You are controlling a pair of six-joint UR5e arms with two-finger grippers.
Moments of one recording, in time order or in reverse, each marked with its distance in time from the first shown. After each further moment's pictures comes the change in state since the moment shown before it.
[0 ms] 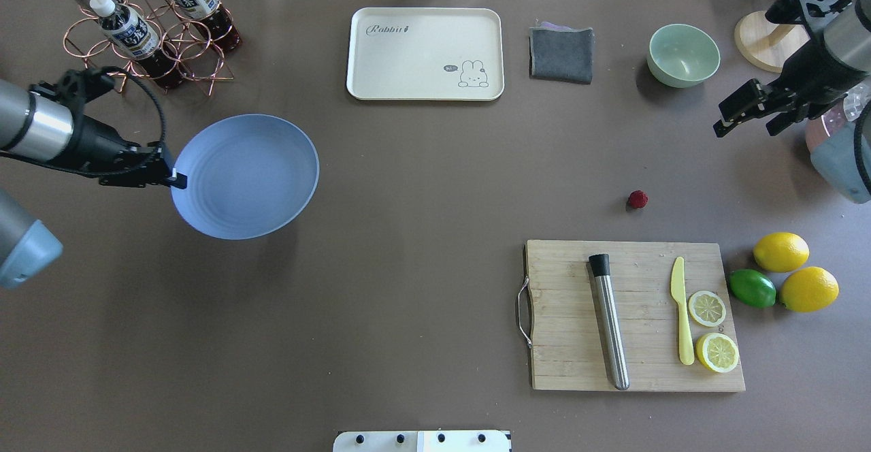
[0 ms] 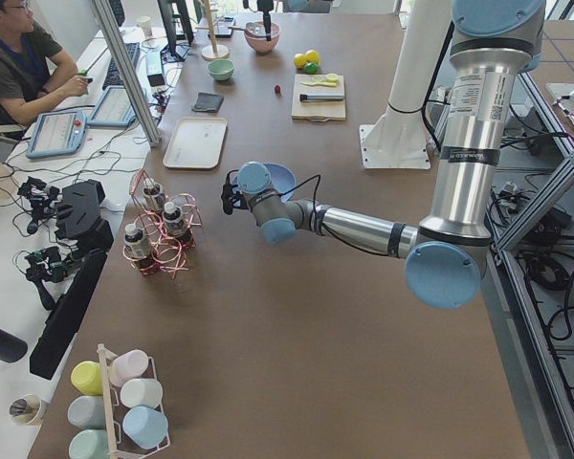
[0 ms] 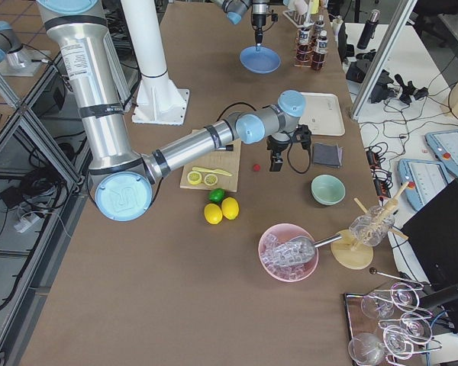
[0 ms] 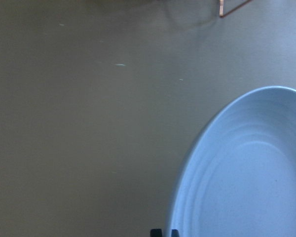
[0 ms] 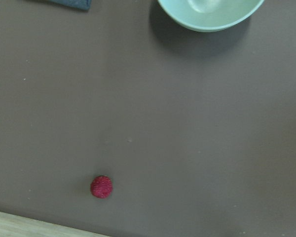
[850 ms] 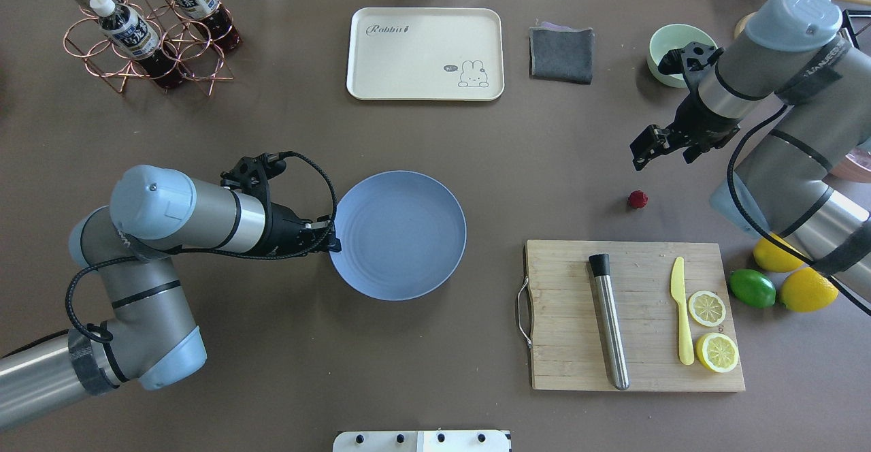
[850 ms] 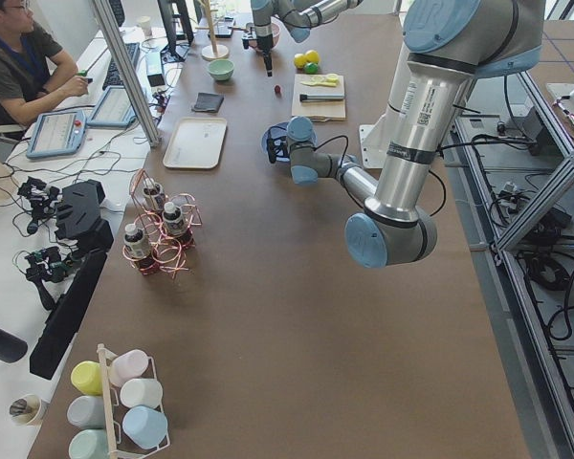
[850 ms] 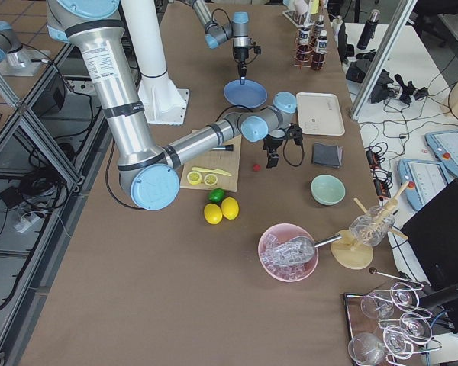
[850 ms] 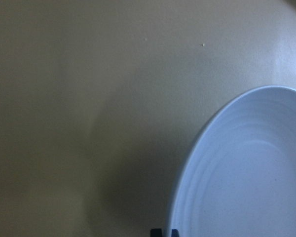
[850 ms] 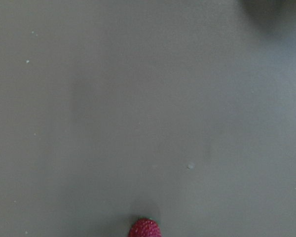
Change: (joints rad) left arm 0.370 -0.174 -0.002 0.008 0.371 -0.244; right arm -0.200 0.077 -0.200 0.238 -0.152 0.145
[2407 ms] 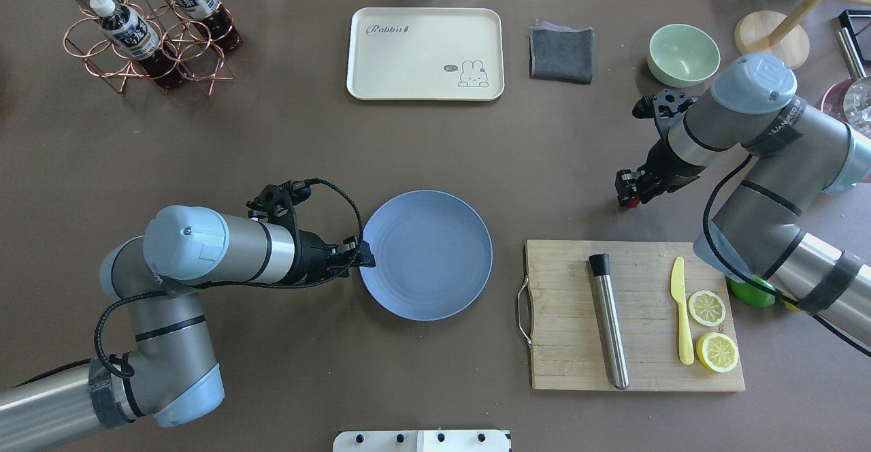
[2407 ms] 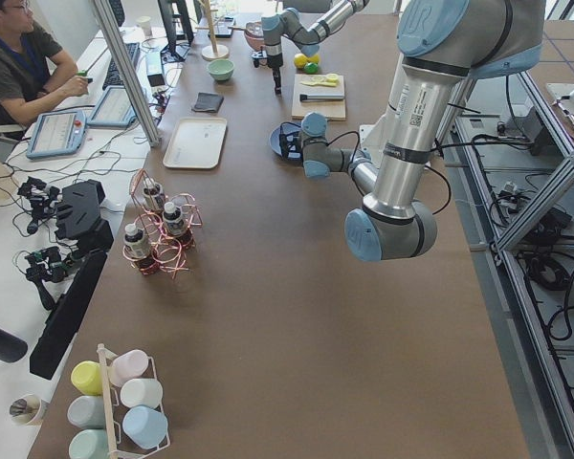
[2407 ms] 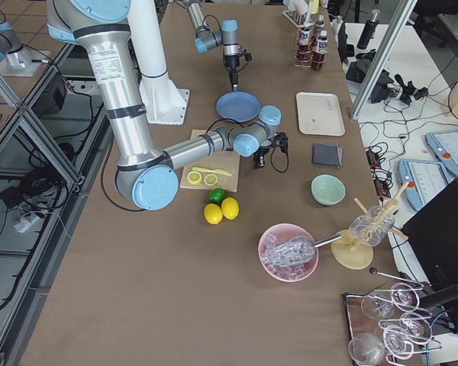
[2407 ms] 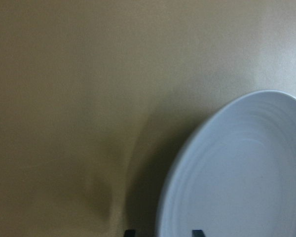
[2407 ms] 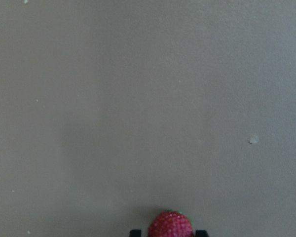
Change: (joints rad) left arm 0.071 -0.013 -0.022 0.010 0.093 -0.051; right arm -0.087 -0.042 0.001 0.133 -0.014 0.126
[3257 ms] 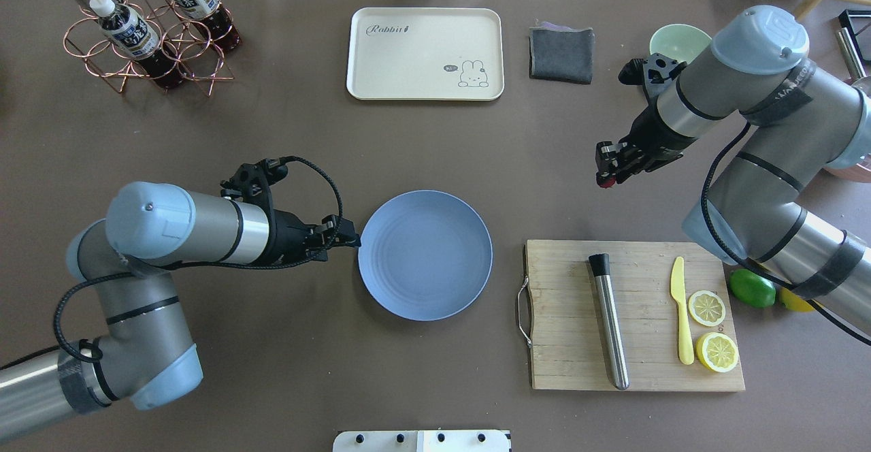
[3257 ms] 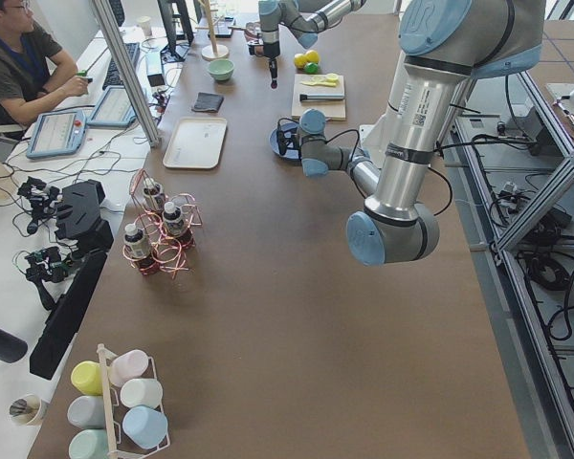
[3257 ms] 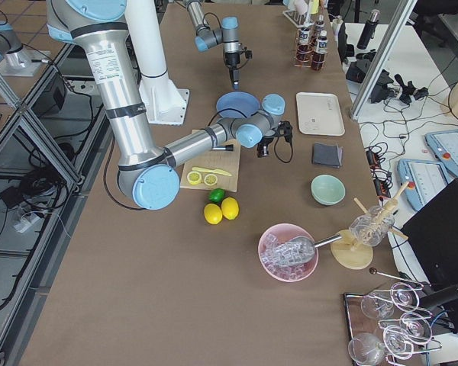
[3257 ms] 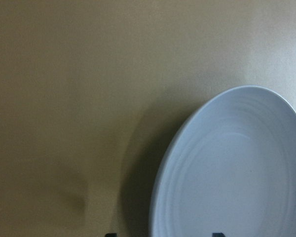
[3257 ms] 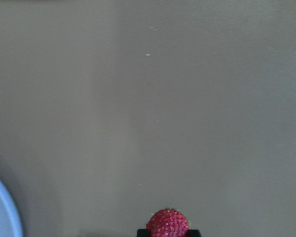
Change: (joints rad) left arm -0.118 0.053 -0.072 0.030 -0.089 0.038; right arm -0.002 0.092 0.143 -0.129 0.030 0.117
